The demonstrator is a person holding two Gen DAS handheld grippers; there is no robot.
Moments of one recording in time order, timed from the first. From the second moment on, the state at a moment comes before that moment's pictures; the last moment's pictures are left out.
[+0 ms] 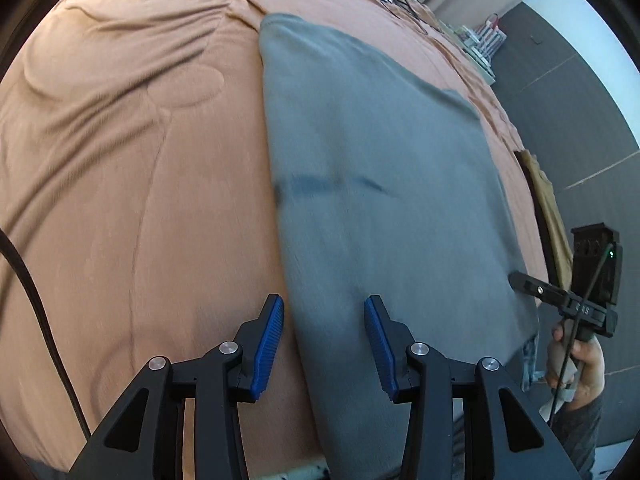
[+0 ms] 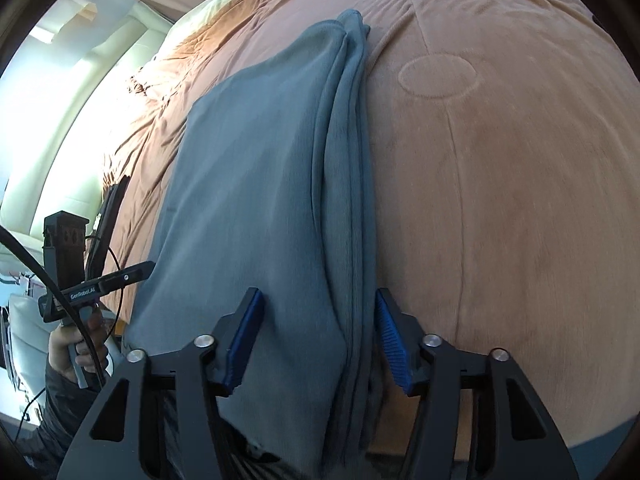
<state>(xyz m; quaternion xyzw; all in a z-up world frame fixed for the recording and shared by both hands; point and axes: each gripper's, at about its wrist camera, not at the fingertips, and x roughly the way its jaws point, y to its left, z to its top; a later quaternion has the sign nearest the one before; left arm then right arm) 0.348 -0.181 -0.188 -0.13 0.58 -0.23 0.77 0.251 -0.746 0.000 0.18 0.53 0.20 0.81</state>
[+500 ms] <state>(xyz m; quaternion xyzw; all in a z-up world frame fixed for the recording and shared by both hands) 0.292 -0.172 -0.195 -0.15 0.59 -0.26 0.75 0.215 -0.752 -0.003 0.21 0.51 0.19 0.81</state>
